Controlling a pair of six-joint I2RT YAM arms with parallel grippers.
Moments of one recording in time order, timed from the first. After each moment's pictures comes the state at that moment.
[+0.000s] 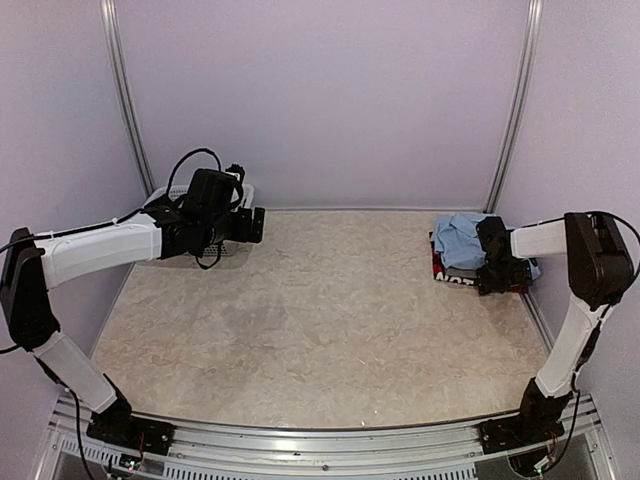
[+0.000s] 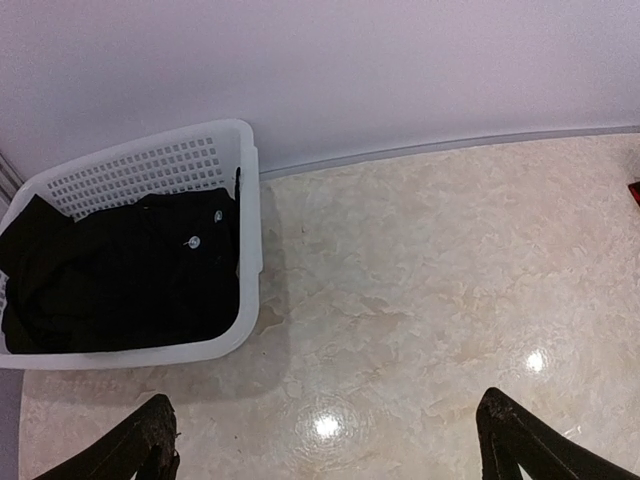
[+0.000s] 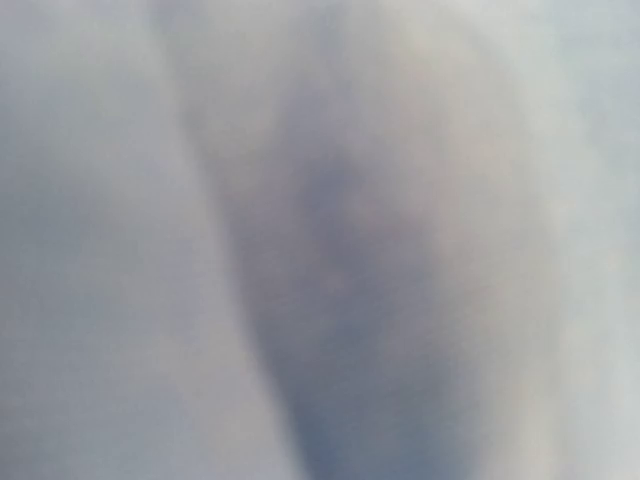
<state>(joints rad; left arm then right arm) -0.63 1.57 1.21 -0.17 -0.45 -0.18 0.06 1.80 1.04 -0.43 0.62 0.15</state>
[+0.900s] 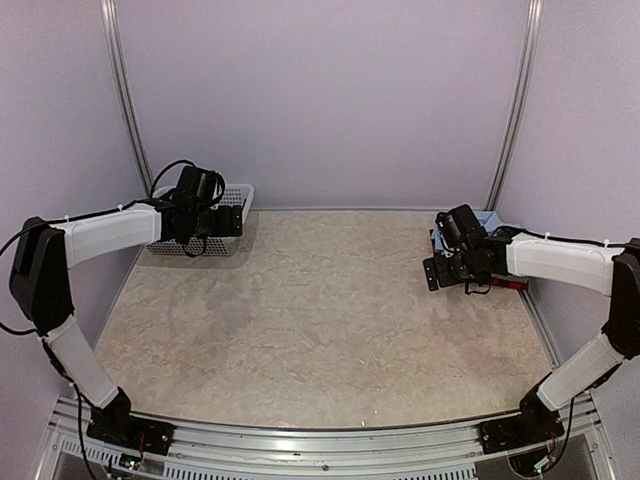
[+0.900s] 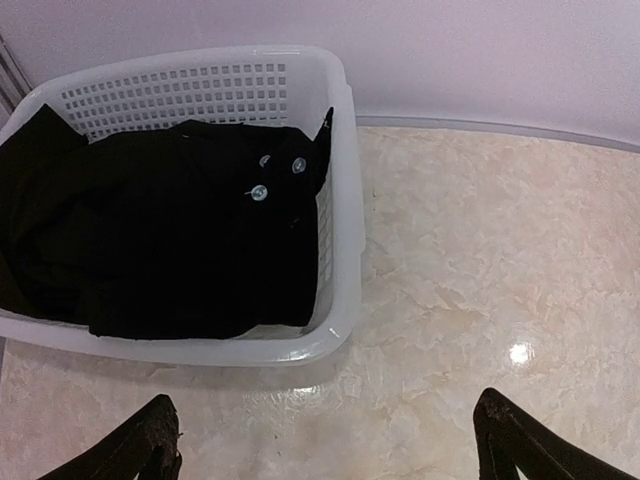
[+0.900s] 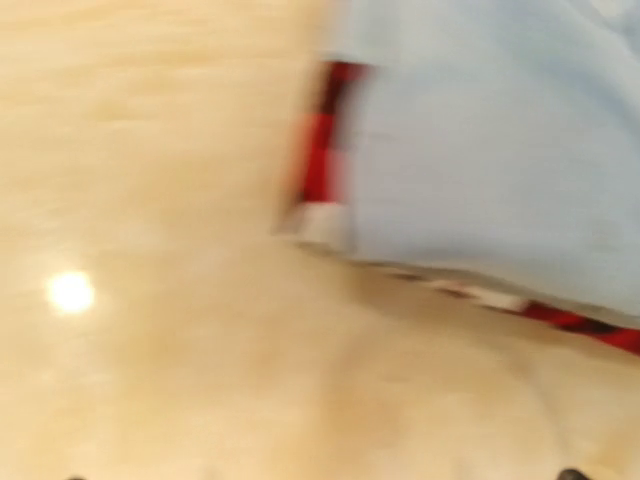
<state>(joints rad) -0.44 1.66 1.25 -0.24 -0.31 -0.27 0.48 1.48 0.98 -0.46 0.45 0.23</state>
